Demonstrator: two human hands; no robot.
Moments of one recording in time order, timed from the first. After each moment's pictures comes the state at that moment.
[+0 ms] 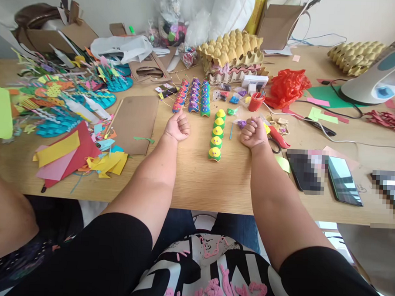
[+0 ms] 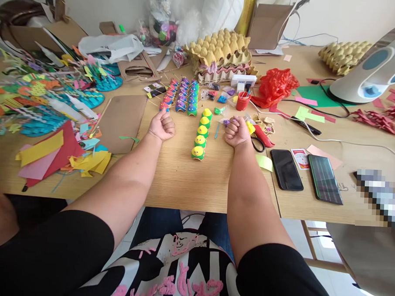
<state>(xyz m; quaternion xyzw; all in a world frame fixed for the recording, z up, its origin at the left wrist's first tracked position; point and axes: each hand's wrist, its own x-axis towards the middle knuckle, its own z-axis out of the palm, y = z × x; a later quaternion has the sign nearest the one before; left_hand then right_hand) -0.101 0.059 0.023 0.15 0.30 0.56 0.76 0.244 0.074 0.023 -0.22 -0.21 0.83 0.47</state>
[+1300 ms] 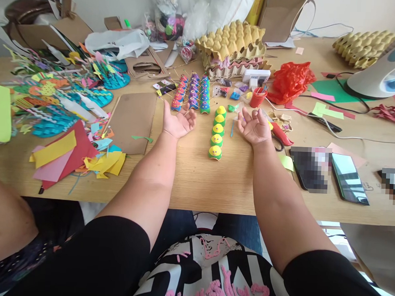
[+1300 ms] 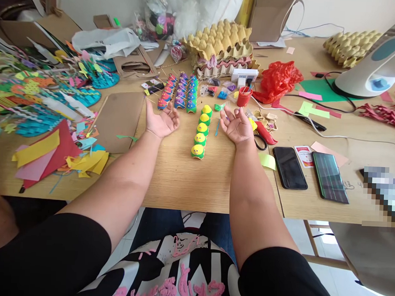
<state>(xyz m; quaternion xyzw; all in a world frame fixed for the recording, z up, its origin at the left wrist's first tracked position) -0.098 0.064 0.020 0.17 0.23 0.56 0.78 0.237 0.069 0.024 -0.21 -0.21 0.78 0.55</state>
